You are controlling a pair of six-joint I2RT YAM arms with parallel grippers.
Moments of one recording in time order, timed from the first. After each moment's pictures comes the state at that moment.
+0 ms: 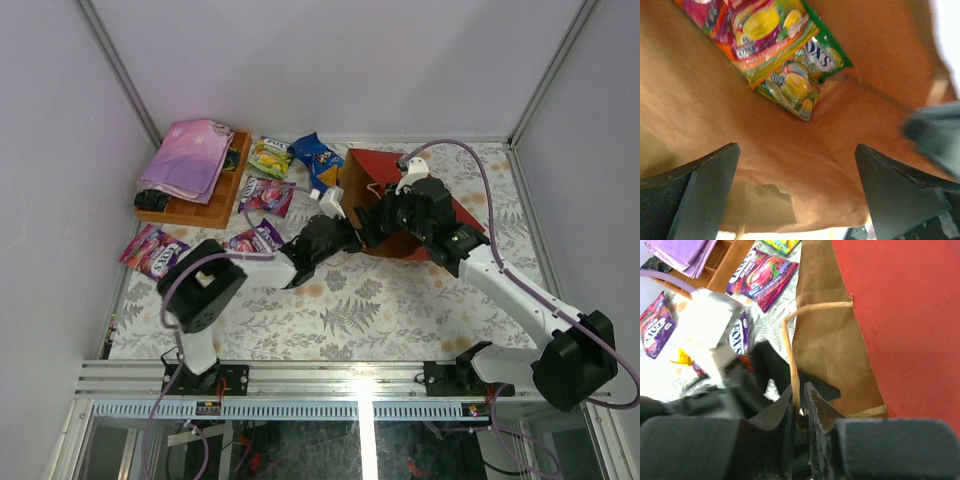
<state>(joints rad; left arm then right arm) -0.79 1.77 0.87 0.74 0.02 -0.93 0.54 1.23 0.95 -0.13 -0.06 0.38</state>
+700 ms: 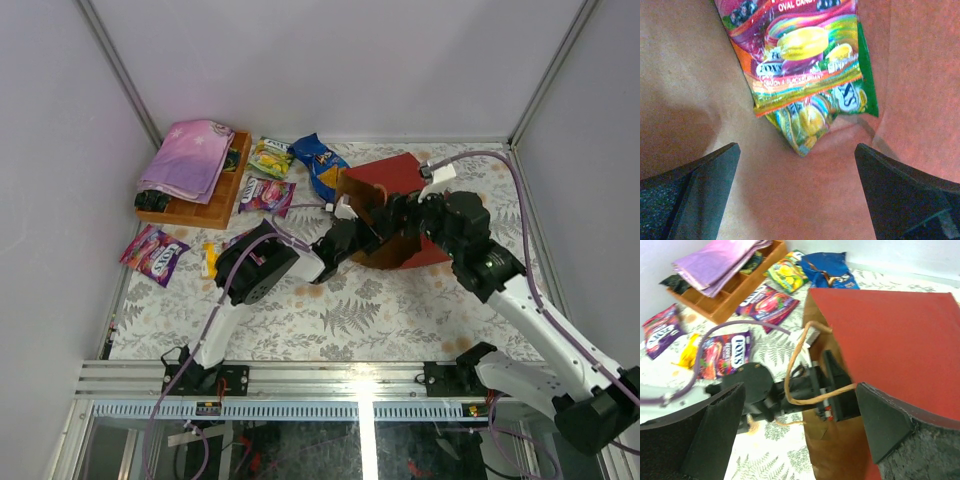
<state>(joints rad) -0.79 2.23 1.13 0.94 0.01 -1.31 0.54 1.01 0.95 -0.18 0.01 0.22</state>
